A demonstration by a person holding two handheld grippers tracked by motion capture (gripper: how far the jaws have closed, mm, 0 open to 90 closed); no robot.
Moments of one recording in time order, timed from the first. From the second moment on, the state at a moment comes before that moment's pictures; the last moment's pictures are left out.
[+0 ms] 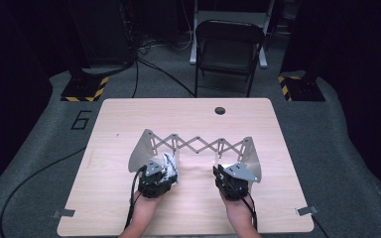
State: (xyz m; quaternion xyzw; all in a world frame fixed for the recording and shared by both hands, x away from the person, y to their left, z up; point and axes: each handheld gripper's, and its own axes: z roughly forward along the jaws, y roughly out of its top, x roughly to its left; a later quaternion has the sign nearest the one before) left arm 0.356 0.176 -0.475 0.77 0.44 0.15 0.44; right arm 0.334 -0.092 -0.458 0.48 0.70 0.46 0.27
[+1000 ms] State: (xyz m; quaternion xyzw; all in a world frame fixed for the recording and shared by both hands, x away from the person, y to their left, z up) left arm 0.341 0.178 -0.502 0.77 0.45 0.17 0.42; right arm 0.315 -0.092 -0.457 0.46 0.70 0.48 0.25
